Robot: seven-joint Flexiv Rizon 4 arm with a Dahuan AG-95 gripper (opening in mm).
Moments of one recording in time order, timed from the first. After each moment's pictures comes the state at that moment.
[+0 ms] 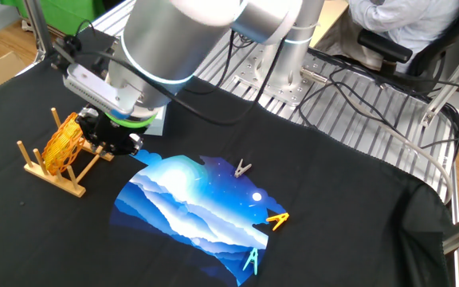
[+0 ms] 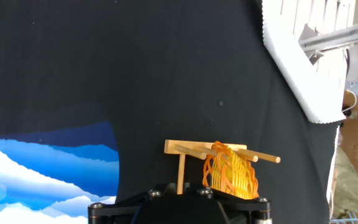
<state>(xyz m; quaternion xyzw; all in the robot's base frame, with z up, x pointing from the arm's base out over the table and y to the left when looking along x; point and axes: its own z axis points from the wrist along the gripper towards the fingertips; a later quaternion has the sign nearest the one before) 0.642 -0.147 0.172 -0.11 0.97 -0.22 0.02</state>
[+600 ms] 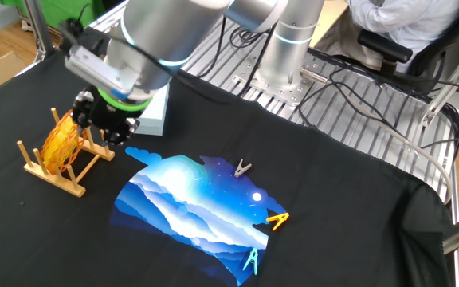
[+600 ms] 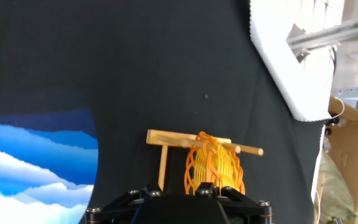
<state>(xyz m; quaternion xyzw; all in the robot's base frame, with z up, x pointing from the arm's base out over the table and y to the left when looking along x) 0.622 -0.178 0.180 -0.11 0.97 -0.23 0.03</state>
